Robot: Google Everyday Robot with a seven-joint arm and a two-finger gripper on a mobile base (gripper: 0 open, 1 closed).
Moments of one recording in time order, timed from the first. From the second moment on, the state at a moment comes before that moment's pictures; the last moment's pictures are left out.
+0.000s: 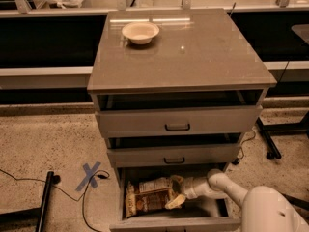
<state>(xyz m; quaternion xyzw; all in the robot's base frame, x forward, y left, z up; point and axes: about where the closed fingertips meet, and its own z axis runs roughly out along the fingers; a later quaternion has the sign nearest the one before) 0.560 -0.088 0.193 -0.50 0.71 0.35 0.33</state>
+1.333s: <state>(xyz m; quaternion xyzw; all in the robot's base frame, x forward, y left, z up) 0.564 -0.075 0.161 -0.48 0.74 0.36 0.30</state>
